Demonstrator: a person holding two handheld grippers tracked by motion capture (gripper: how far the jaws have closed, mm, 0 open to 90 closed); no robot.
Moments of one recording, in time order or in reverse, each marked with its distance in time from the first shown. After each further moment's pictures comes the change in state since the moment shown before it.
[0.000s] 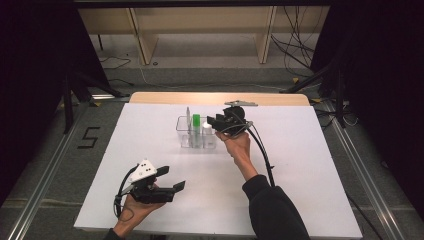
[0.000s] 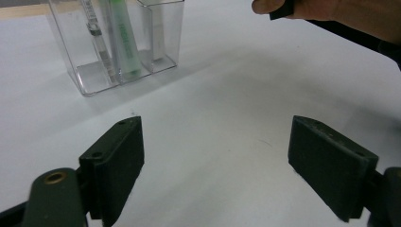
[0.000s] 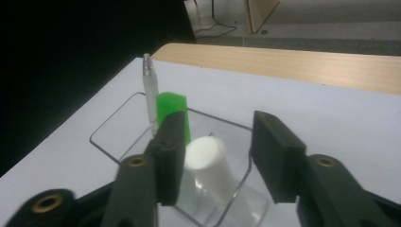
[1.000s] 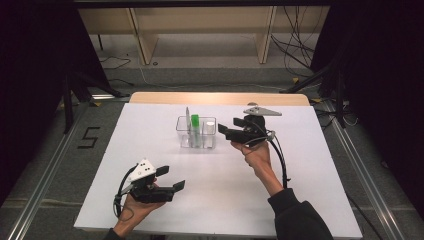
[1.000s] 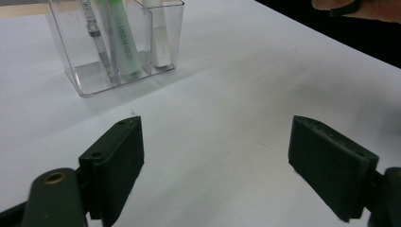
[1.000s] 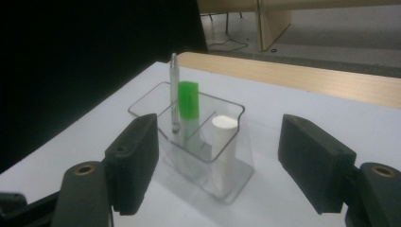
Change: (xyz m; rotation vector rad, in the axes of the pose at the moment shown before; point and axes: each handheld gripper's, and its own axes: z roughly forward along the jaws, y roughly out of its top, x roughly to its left) left arm 0.002 0.000 0.000 -0.008 -0.011 -0.016; right arm -0.006 -0.015 -0.072 -0.055 0.058 -0.082
